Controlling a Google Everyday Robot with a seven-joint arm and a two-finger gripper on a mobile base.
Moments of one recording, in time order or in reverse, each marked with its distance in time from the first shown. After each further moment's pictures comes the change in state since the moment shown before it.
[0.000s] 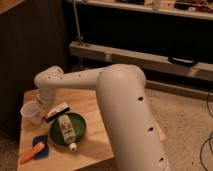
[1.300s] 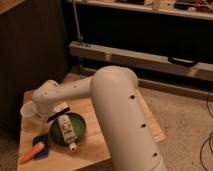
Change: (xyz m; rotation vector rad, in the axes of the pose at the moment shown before) arm 0.011 0.025 0.057 0.033 -0.041 -0.139
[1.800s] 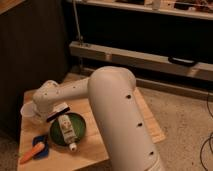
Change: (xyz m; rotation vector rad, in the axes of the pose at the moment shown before) arm -0.013 -0.015 0.009 -0.003 -0.017 0.012
